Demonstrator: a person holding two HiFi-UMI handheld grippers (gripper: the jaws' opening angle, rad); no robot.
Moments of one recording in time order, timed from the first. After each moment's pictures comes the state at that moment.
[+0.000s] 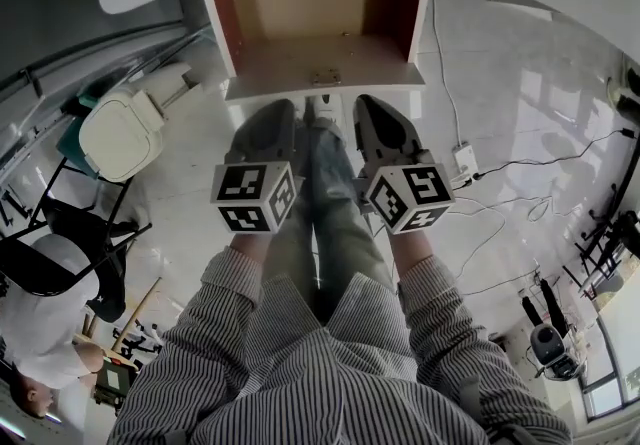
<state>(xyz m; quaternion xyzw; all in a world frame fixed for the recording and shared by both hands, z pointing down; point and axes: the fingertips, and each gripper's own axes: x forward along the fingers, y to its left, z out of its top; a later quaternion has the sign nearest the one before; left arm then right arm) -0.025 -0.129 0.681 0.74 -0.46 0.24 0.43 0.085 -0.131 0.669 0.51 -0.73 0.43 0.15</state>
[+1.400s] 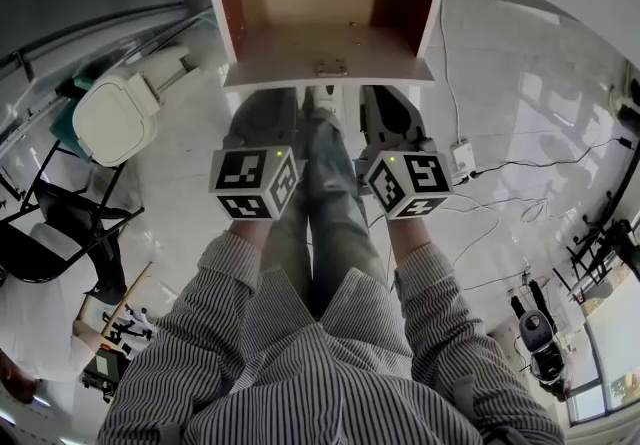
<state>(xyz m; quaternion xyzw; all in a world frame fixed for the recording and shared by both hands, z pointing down) -0.026 -0.147 0.683 0.74 -0.49 0.21 0.41 0.092 -0.144 0.684 0.52 -0.74 0.40 0.16</state>
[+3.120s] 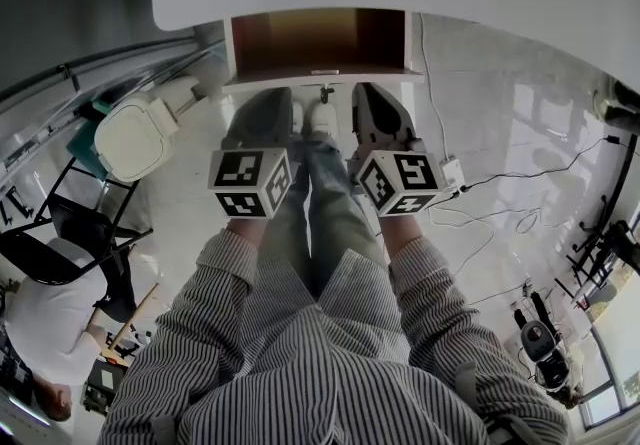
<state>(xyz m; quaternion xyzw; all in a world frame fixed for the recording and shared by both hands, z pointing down) -0.022 -0.195 0.604 0.77 -0.47 0.21 0.38 0.096 -0.196 0.603 0.54 -0.74 0.37 0.12</state>
